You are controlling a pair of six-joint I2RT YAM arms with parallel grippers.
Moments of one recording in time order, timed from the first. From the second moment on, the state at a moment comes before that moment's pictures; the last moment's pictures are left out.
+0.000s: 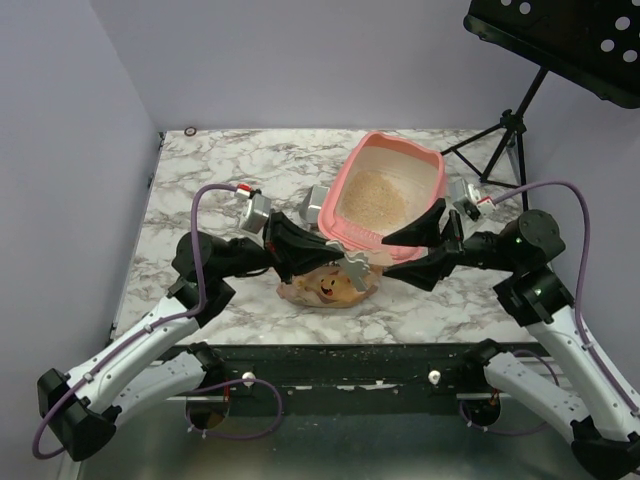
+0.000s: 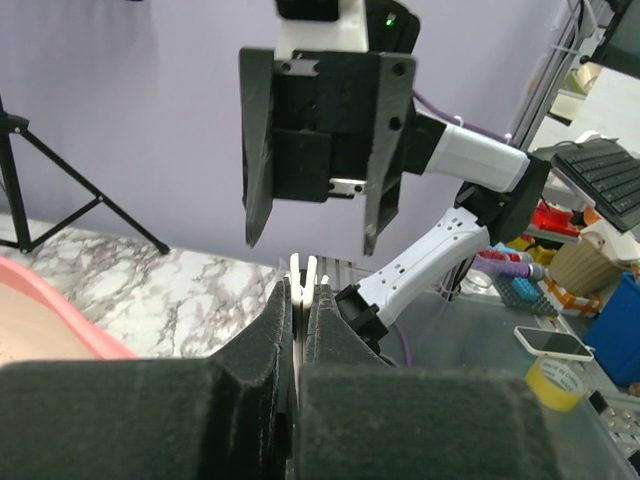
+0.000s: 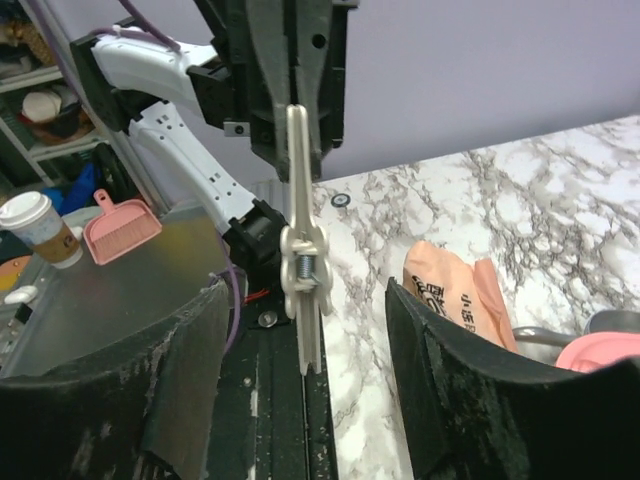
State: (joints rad) left arm -0.74 0.85 0.76 0.57 0.71 -0.56; right arm 0.50 0.76 0.92 0.01 -0.94 0.31
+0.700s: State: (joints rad) left arm -0.73 0.86 0.79 0.45 0.71 -0.53; right arm 0.59 0.91 0.98 -0.06 -0.98 0.21
